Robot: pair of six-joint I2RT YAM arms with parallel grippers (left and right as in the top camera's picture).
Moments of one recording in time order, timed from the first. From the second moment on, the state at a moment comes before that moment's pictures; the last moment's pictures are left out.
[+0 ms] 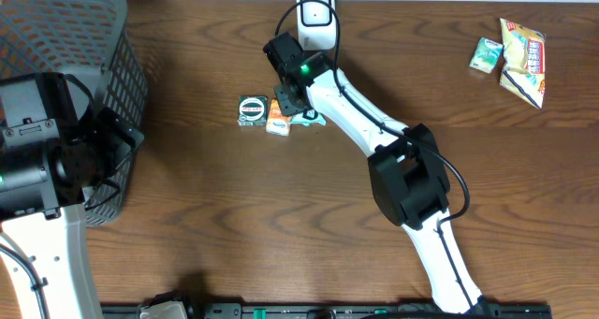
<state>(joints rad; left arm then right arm) 0.25 1.23 1.56 -1.45 -0.06 -0.64 0.61 2.43 2.07 -0.87 0.14 0.30</state>
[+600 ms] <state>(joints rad) 0.25 1.23 1.56 -1.45 -0.06 -0.64 0.54 2.36 2.01 -0.98 0.08 0.33</state>
